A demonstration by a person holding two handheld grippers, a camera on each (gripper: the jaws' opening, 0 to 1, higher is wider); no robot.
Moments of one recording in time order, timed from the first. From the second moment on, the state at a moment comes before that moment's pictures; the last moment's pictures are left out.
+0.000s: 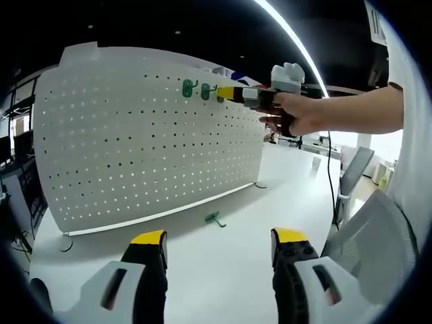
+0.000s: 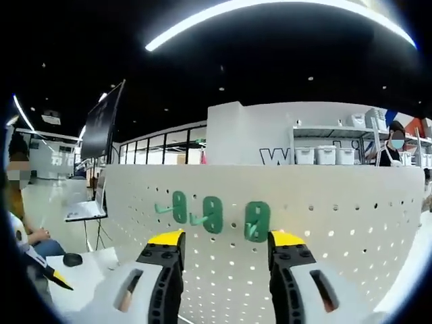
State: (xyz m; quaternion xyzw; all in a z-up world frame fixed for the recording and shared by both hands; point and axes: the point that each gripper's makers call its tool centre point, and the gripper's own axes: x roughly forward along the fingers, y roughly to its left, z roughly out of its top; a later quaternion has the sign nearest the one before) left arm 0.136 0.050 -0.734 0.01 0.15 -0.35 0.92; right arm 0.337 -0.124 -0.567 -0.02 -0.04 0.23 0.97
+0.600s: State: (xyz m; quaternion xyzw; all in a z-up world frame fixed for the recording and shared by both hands) left arm 0.137 0.050 -0.731 0.01 0.15 -0.35 0.93; right arm 0.319 -0.124 -0.577 -0.01 -0.04 0.26 0.96
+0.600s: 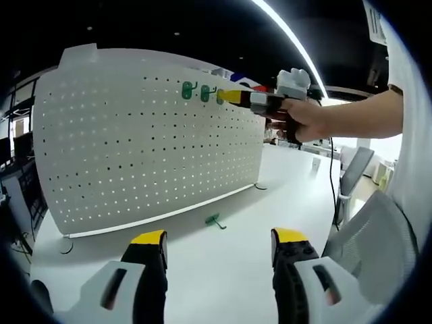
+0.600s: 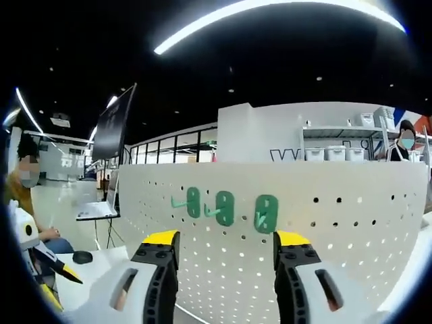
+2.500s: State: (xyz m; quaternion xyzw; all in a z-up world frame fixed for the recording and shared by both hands) left arm 0.143 0.056 -0.729 0.01 0.15 -0.35 0.92; right arm 0.228 -0.145 -0.658 0.01 0.04 0.32 0.95
